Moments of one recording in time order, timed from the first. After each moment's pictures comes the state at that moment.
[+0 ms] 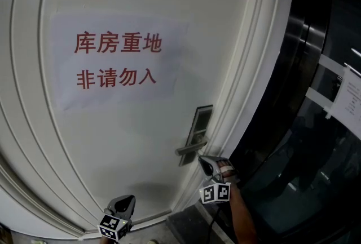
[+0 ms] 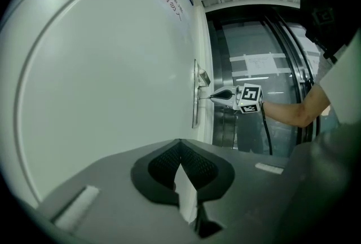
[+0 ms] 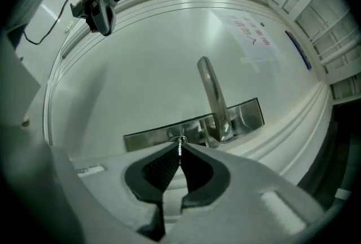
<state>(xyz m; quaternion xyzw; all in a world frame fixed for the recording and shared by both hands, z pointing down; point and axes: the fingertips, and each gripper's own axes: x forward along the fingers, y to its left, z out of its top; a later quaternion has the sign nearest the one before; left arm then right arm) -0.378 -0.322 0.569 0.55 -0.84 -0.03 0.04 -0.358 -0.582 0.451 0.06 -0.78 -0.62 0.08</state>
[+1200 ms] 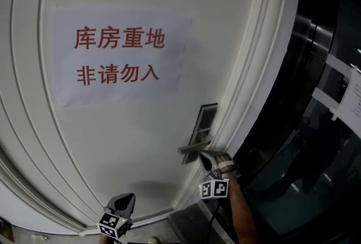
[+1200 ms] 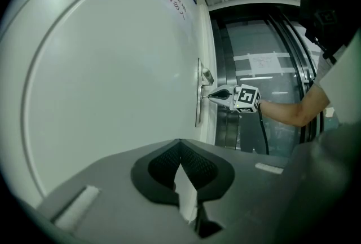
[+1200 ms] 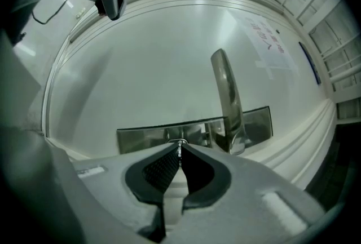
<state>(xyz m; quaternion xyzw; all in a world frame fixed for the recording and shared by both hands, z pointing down) -0.380 -0.317 0.573 0.53 -0.85 -0.03 0.05 -0.380 -0.581 0.449 0.07 -0.74 -0.66 0.09</state>
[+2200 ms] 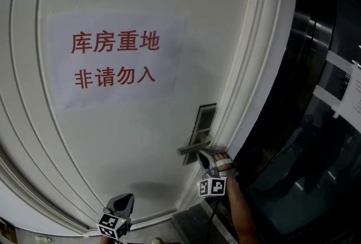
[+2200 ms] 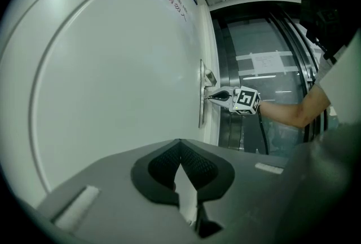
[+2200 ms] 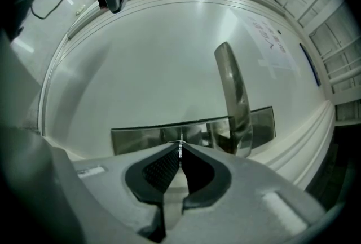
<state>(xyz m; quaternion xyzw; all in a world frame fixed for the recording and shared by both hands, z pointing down) -0.384 -0.309 0.569 0.52 -0.86 -0.03 0.05 -0.393 -0.583 0.449 0.08 -0.73 -0.67 0.08</state>
